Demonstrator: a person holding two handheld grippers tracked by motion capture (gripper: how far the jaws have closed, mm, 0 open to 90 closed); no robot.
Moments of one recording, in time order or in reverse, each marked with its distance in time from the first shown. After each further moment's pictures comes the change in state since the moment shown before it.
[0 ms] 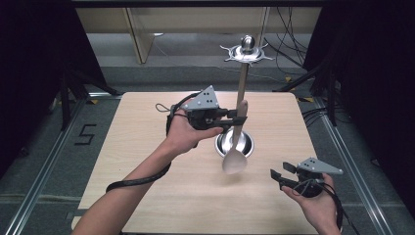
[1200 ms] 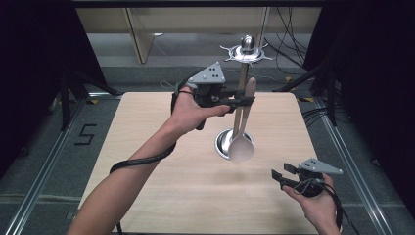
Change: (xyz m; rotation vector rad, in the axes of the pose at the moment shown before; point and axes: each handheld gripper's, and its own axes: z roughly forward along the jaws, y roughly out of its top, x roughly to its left) left arm 0.022 0.044 0.008 -0.033 -0.037 -0.014; right arm -0.004 -0.007 0.003 0.027 -0.008 0.080
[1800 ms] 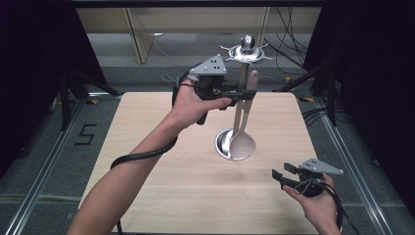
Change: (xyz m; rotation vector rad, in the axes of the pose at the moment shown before) left arm 0.006 0.012 0.003 -0.002 -0.001 -0.011; right arm -0.002 0.000 0.000 -0.020 -0.006 -0.011
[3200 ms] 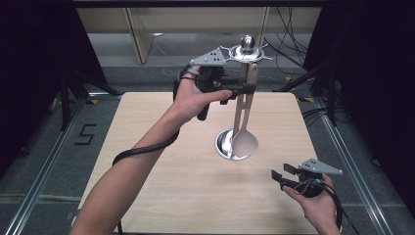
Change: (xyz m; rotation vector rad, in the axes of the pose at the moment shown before) left arm 0.018 0.006 0.002 -0.010 -0.007 0.004; right arm -0.003 -0.001 0.001 -0.003 0.002 -0.045
